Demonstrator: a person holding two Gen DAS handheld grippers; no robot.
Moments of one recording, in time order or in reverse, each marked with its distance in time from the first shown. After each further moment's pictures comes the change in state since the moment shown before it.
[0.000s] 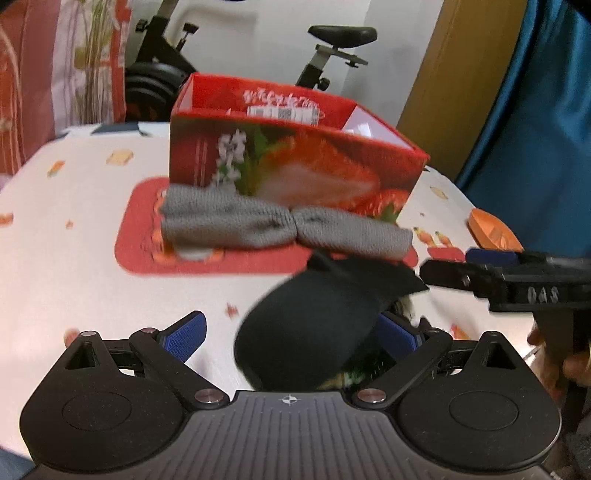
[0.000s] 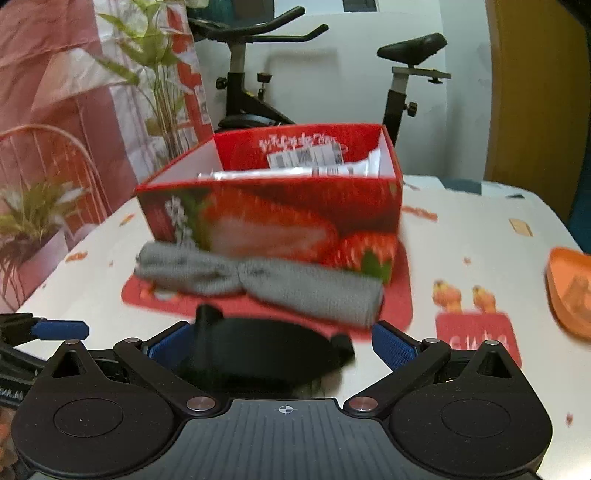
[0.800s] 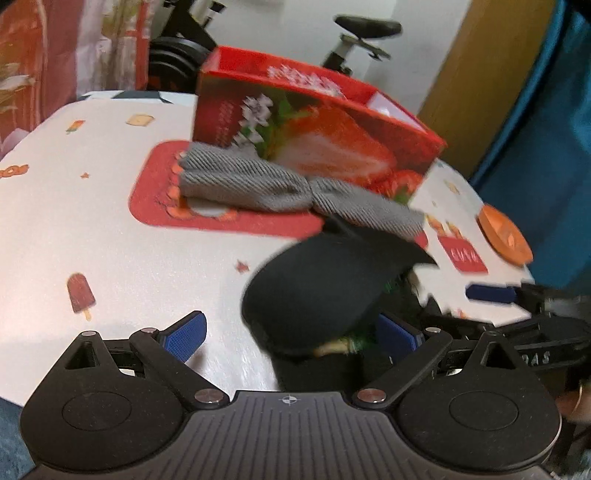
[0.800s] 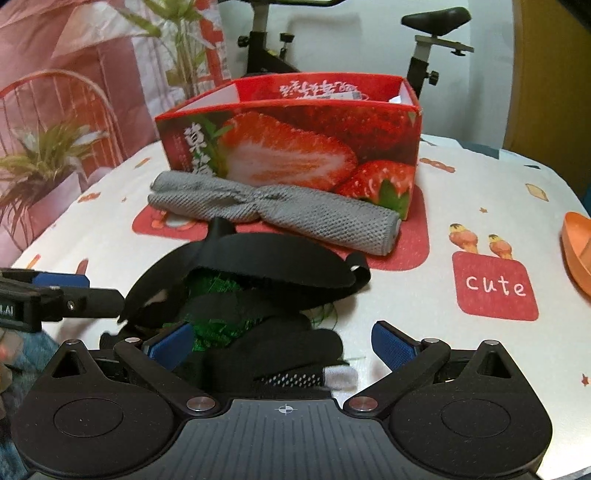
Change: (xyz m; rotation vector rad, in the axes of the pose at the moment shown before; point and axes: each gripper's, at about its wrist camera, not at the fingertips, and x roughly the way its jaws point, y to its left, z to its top) left arm 0.000 0.001 -0.023 -0.062 0.056 0.016; right arm 0.005 0.004 -0.039 -0.074 0.124 0.034
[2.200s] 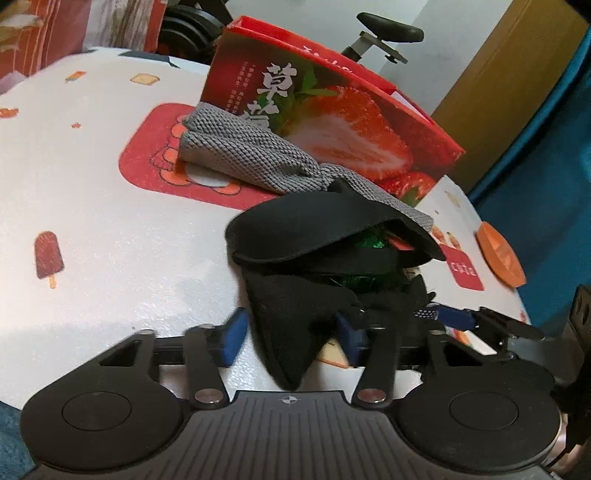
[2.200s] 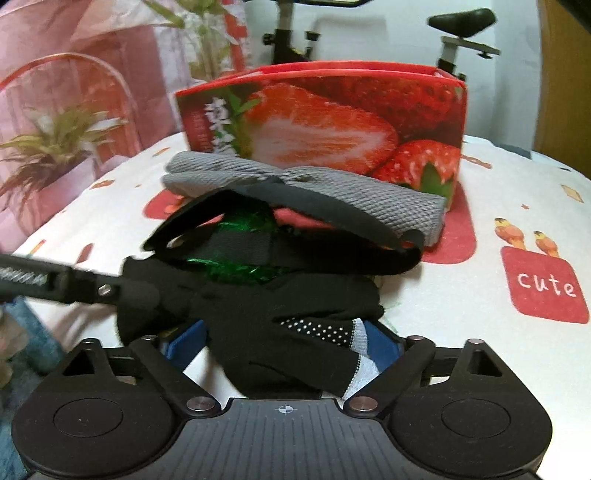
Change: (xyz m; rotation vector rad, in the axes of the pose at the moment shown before) left arm 0.030 0.022 -0.001 -0.149 0.015 -0.088; right arm 0.039 0.010 -0.017 -0.044 -0.040 0.074
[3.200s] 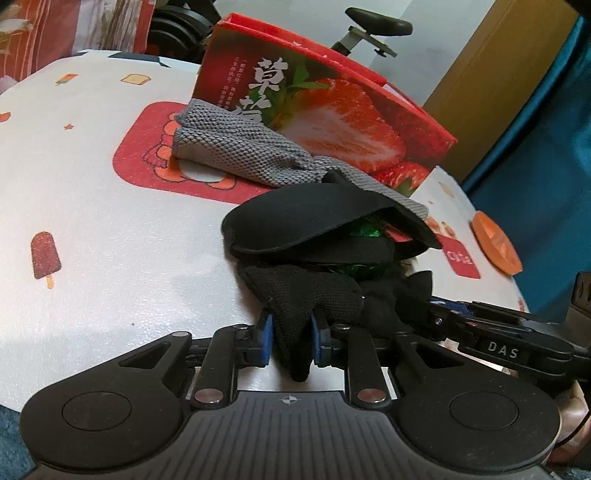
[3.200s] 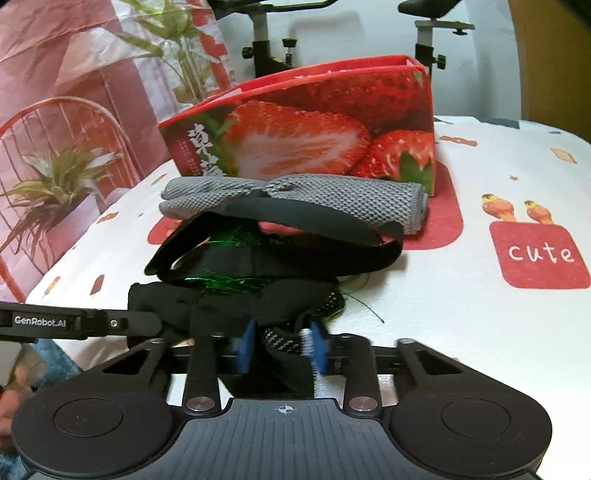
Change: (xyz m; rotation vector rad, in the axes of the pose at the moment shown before) left arm -0.002 0.001 -0.001 0.039 0.003 -0.013; right arm -0.013 -0.021 -0.001 0.139 -0.033 0.052
